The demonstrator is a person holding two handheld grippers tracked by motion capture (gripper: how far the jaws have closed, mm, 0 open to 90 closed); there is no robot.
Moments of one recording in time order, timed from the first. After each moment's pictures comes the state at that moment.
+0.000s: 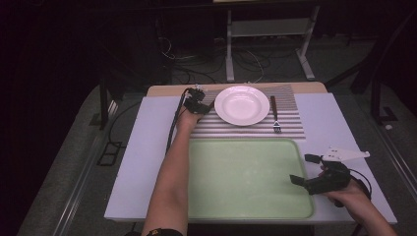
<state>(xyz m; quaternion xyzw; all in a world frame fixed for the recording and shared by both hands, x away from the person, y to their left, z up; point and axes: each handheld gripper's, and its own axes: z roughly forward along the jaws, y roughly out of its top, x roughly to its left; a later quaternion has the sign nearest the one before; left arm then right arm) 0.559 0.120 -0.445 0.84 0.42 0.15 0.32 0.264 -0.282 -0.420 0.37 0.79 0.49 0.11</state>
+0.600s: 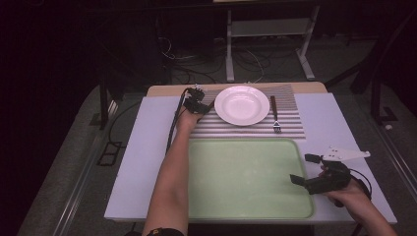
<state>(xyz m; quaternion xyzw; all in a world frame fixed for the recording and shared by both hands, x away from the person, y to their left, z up) 0.559 0.123 -0.443 0.84 0.42 0.14 0.32 0.264 -0.282 -0.420 0.37 0.79 0.49 0.11</state>
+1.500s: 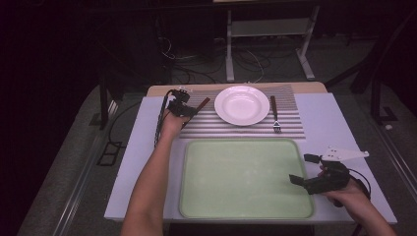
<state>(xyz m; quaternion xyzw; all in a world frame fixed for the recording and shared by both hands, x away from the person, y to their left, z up) 0.516 0.168 -0.410 0.83 0.44 0.13 0.32 0.264 -0.280 -0.420 0.37 0.79 0.49 0.11</state>
